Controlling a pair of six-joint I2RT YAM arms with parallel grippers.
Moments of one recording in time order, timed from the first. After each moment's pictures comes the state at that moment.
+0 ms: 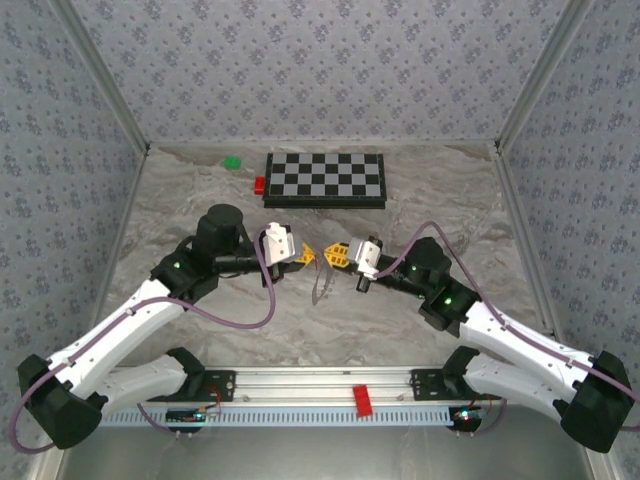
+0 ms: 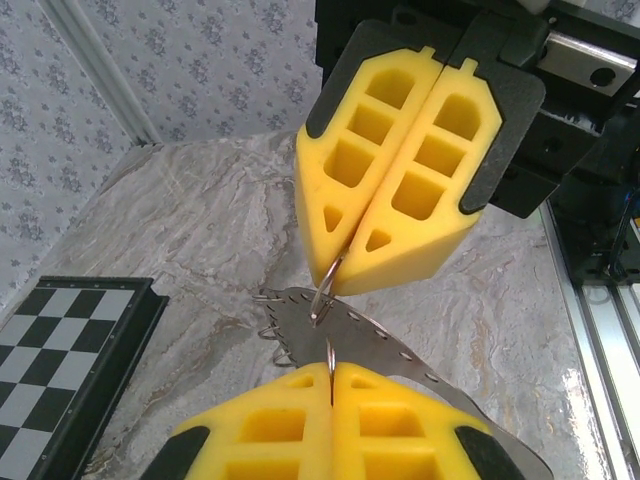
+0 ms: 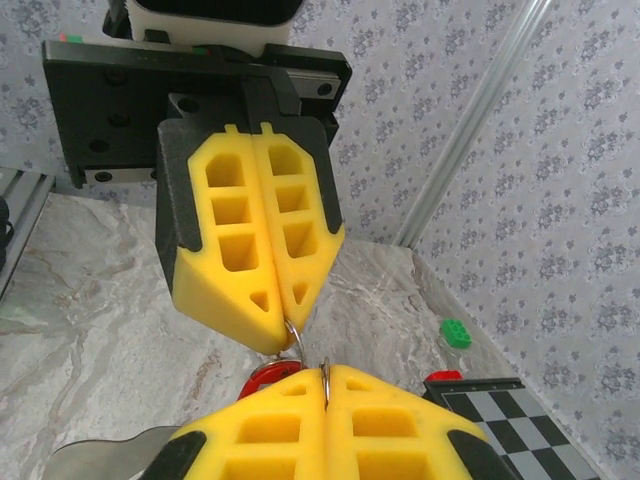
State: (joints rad) left arm -0.71 1.00 0.92 -0.33 0.59 0.47; right arm 0.81 0.90 0.61 0.28 -0.38 -0.41
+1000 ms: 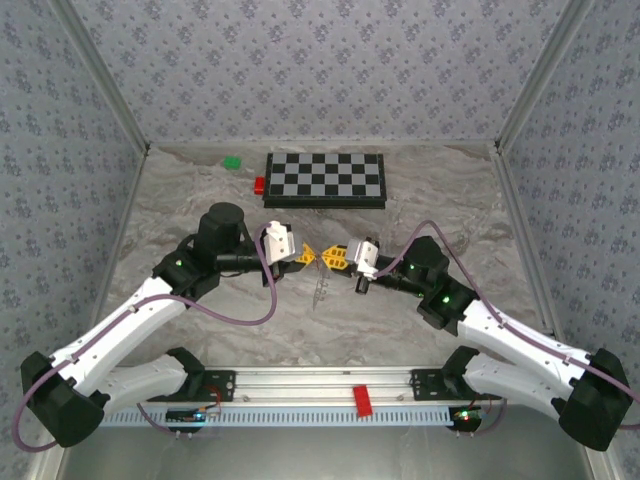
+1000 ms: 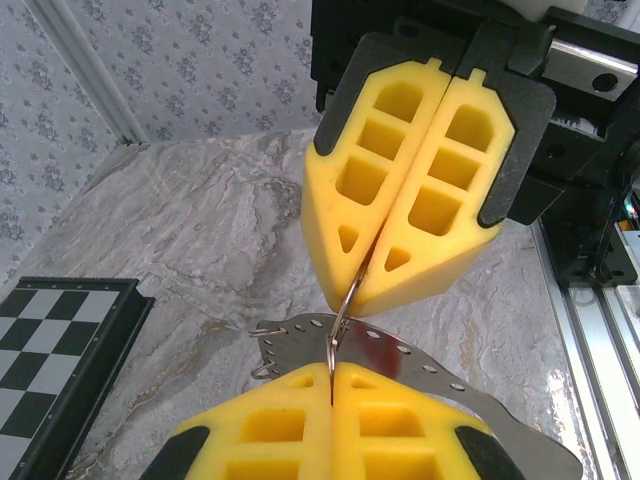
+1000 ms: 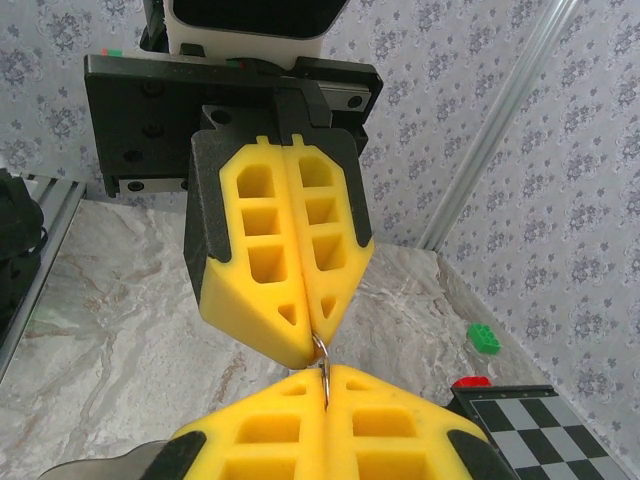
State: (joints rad) left arm -0.70 1.02 0.92 -0.32 0.63 0.46; right arm 0.80 0.92 0.61 0.29 -0.44 -0.38
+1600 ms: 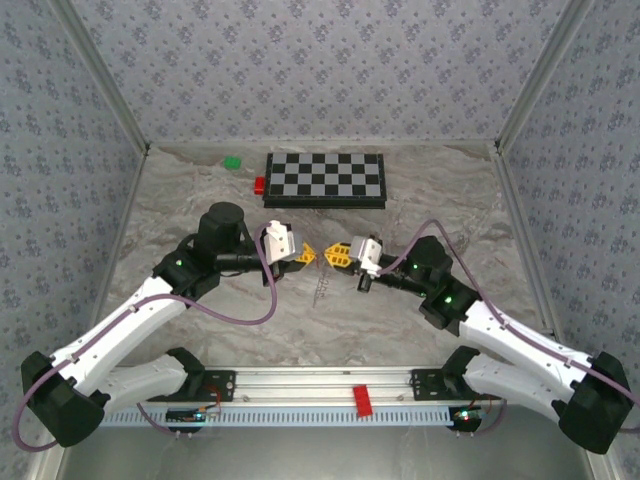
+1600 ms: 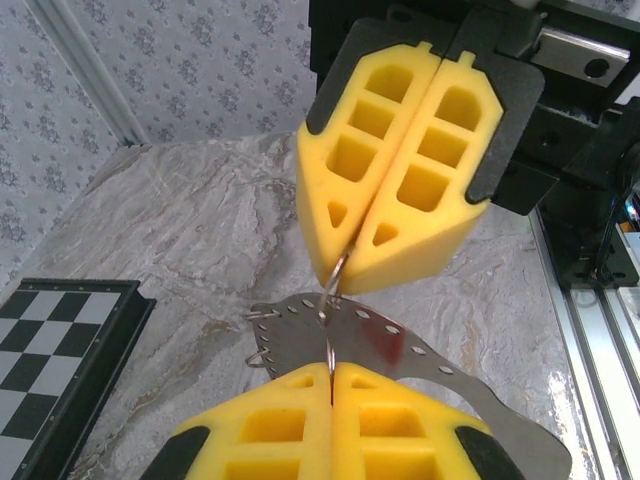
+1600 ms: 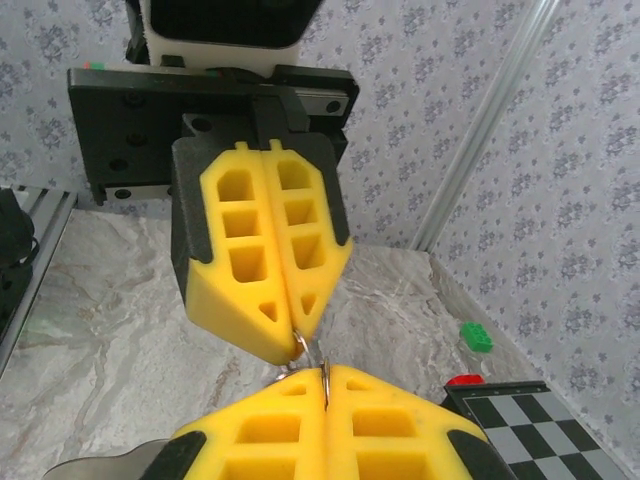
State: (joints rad) left arm -0.70 1.02 0.93 -0.32 0.63 0.46; right arm 0.78 0.90 0.60 0.30 -0.44 -0.35
